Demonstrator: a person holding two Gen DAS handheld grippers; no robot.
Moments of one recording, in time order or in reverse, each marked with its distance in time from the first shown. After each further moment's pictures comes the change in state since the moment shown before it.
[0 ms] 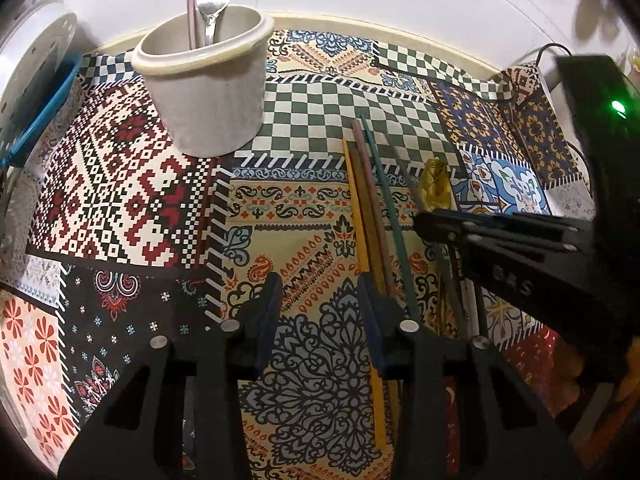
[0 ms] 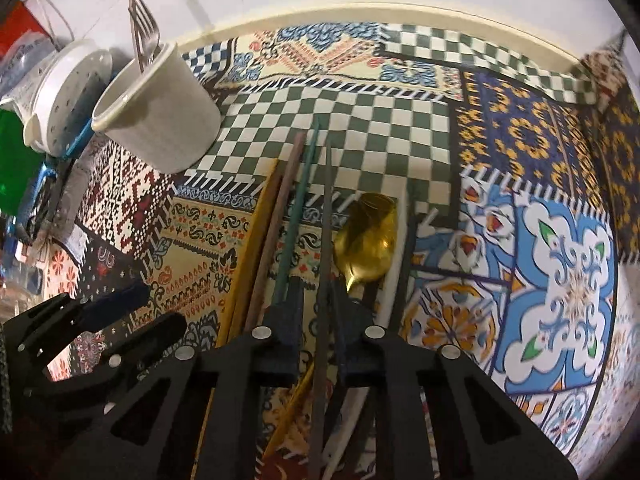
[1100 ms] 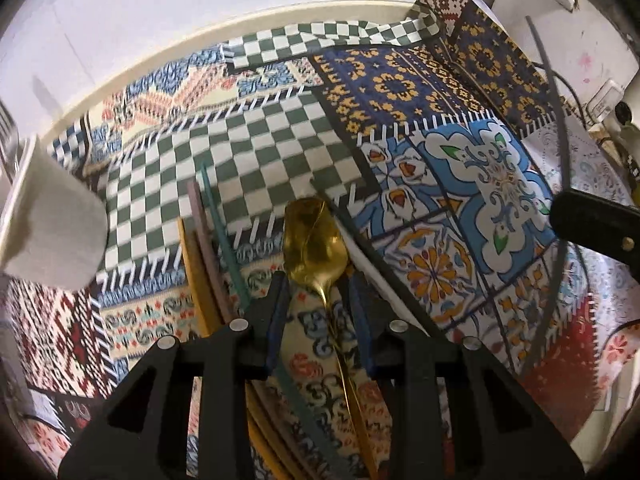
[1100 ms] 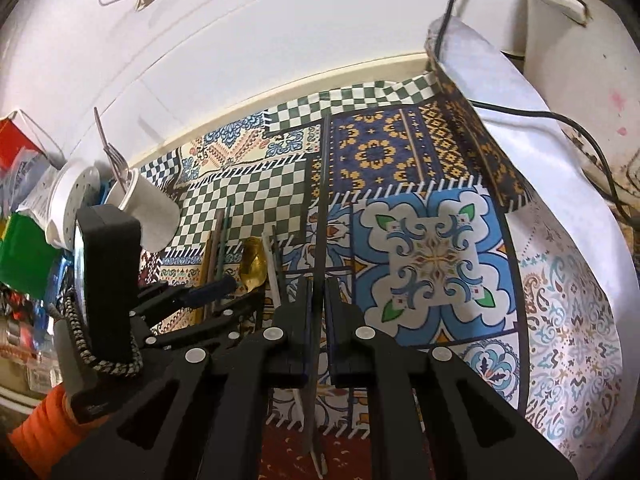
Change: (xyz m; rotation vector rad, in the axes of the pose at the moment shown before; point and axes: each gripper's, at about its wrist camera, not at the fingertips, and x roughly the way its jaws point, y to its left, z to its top) left arm 0.063 -0.114 0.055 0.348 0.032 0.023; right arm -0.097 -0.089 -0.044 0.286 -0.242 0.014
